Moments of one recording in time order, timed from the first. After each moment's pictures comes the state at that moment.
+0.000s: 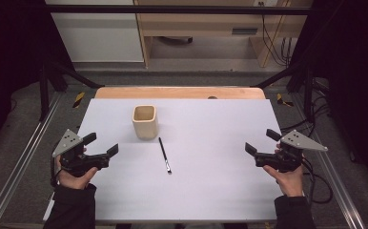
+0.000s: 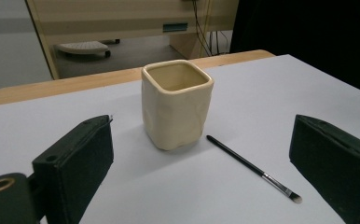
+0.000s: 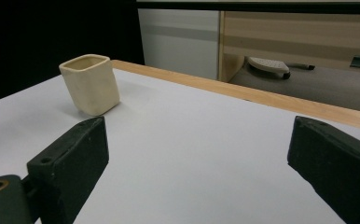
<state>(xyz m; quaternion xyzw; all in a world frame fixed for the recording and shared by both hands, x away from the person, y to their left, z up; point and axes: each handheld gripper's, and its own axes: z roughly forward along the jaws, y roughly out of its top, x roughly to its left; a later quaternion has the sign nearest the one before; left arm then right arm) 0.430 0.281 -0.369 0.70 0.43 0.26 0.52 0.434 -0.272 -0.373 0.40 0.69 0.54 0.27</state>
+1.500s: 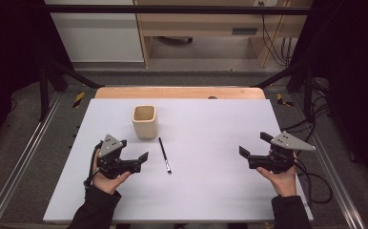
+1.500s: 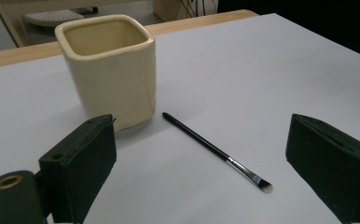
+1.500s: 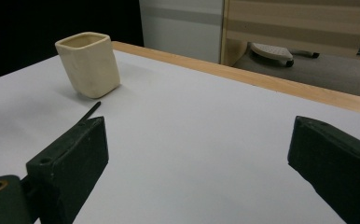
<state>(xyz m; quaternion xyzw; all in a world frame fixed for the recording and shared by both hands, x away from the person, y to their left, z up) 0.441 0.206 -0.400 0.74 0.42 0.22 0.48 0.438 -0.259 -0.385 0.40 0.71 0.52 0.26</state>
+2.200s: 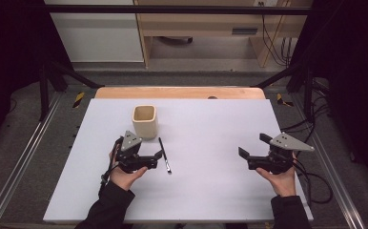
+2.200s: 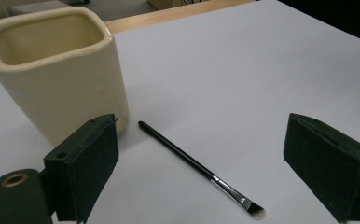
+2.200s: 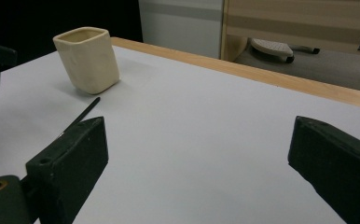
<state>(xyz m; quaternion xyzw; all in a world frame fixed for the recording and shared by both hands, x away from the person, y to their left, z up) 0.463 0.162 -0.410 0.76 0.41 0.22 0.45 0.439 -0.259 -0.389 0.40 0.71 0.51 0.26</state>
